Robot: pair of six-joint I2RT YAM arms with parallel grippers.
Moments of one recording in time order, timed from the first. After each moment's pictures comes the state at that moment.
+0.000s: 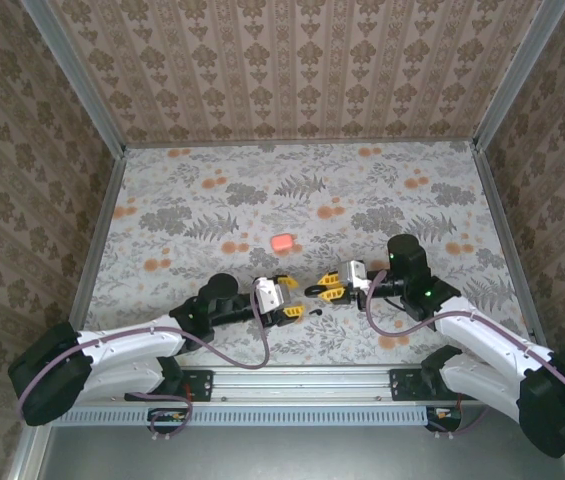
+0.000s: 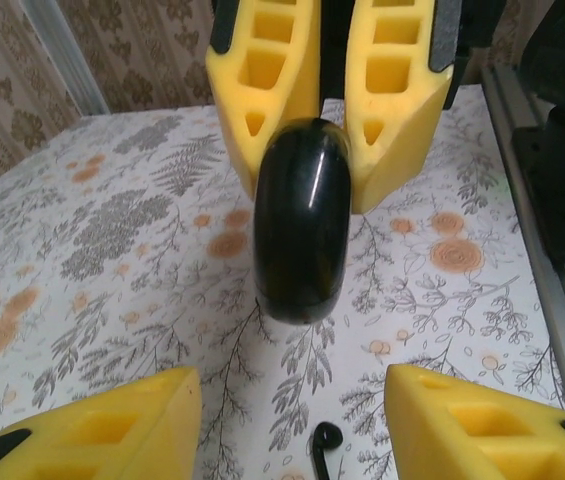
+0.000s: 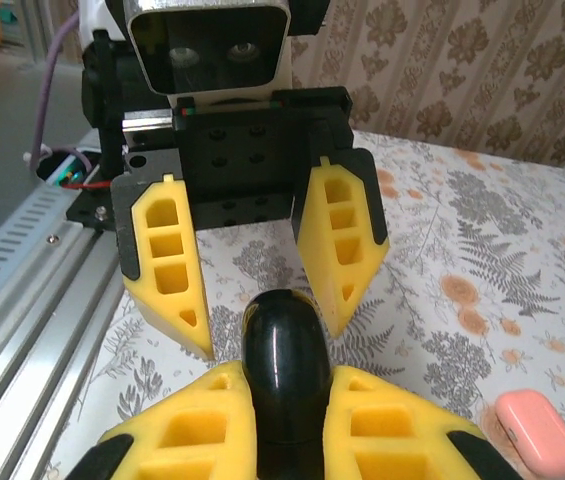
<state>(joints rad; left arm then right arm) -1.00 1.05 0.29 0.54 0.35 0.26 0.47 0.98 0.46 0.12 -0.96 -0.57</state>
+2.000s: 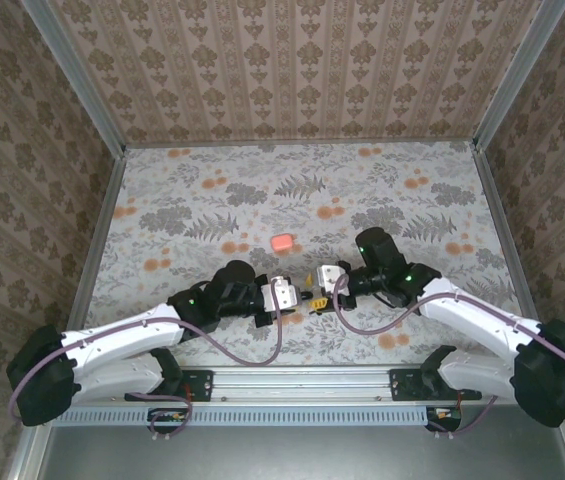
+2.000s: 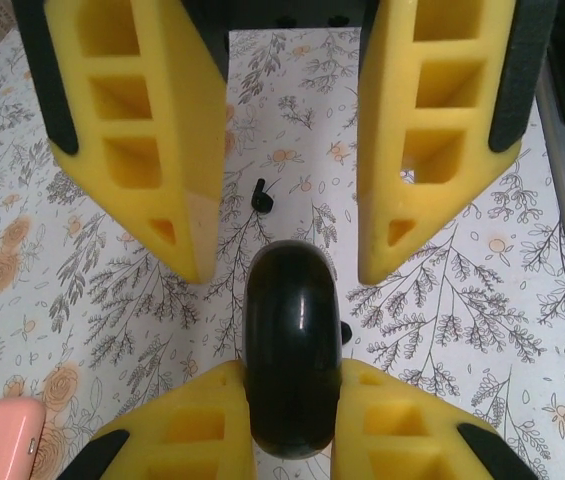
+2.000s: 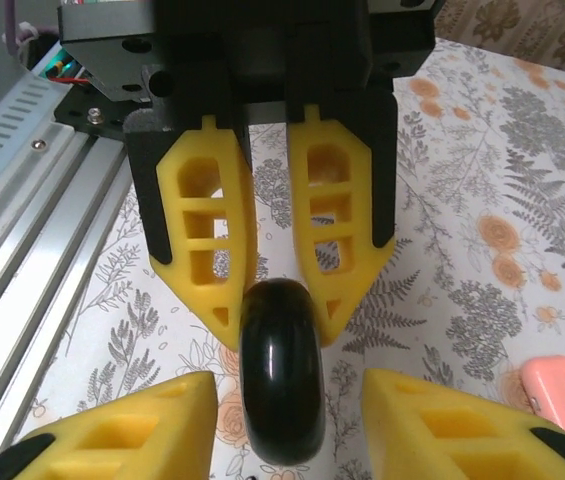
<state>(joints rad) -1.03 1.04 0.52 -0.01 0.26 0.44 0.63 1.15 0.66 -0.20 -0.74 -0.79</state>
